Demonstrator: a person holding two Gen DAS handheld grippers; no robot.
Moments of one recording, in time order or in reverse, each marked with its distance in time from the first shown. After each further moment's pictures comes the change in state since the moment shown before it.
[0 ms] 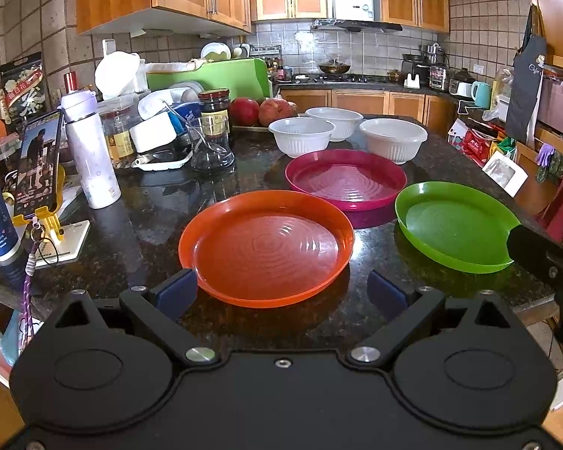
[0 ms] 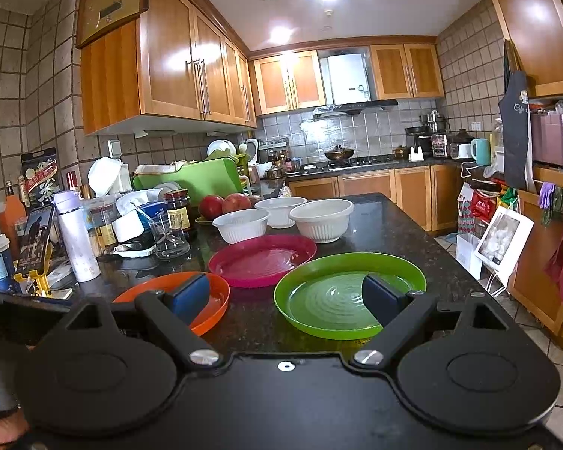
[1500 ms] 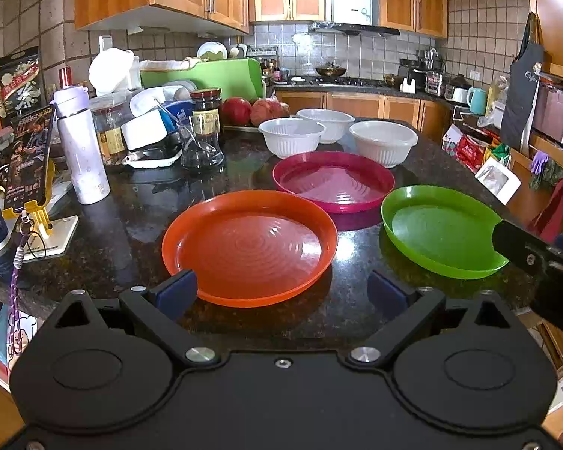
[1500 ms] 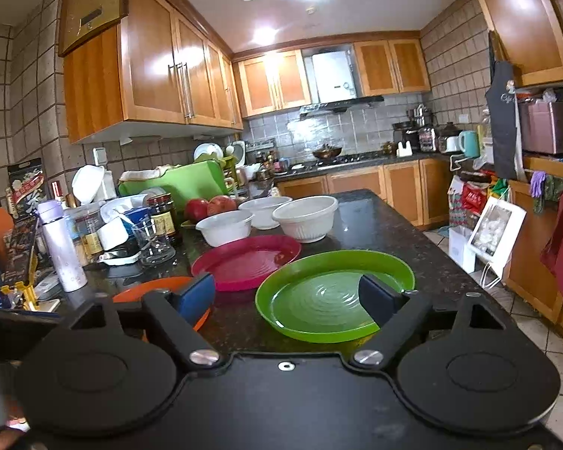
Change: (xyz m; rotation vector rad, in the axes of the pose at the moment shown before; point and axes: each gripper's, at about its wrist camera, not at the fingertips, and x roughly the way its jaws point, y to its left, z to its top) left arm 0.000 -0.011 -0.003 -0.024 -0.014 -0.019; right arm 0.013 -0.010 -0.006 0.030 -0.019 -0.044
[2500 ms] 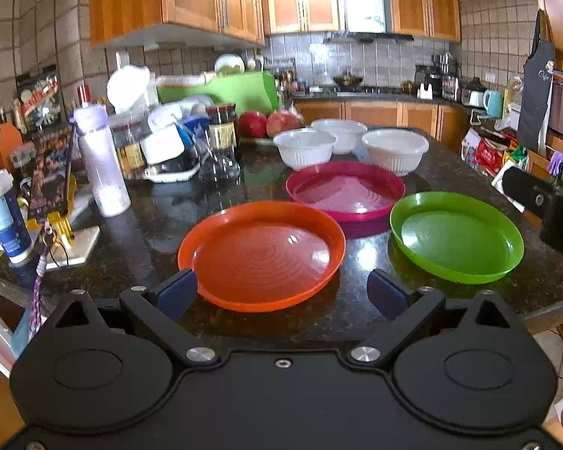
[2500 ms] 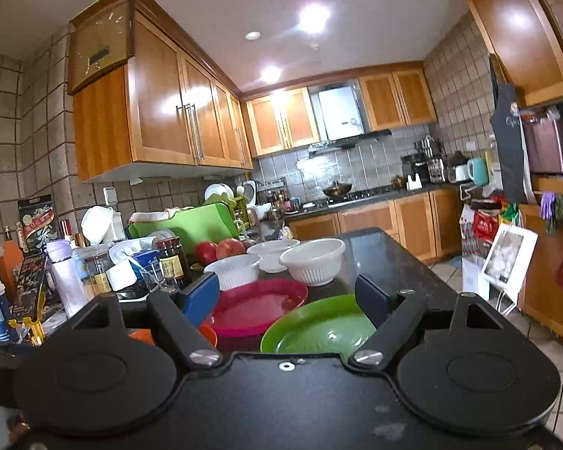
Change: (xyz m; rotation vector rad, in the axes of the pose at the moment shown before) left arm -0.007 -0.012 0.003 0.012 -0.012 0.080; right arm 0.005 -0.009 0.013 0.022 -0.137 0.067
